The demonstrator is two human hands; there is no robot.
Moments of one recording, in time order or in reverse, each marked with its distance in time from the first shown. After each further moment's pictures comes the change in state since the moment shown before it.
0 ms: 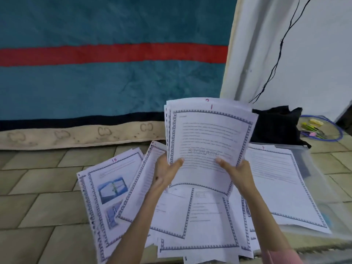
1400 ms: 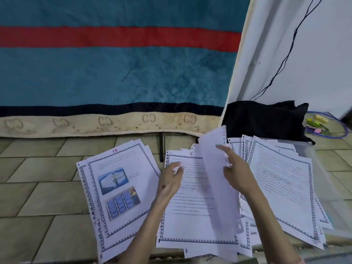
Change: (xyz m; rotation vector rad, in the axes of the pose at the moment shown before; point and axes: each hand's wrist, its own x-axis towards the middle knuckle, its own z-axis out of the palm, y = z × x) left_hand -0.024 -0.032 0.006 0.237 -0.130 -0.288; right_hand -0.025 -0.031 0.014 -0.601 -0.168 -0.063
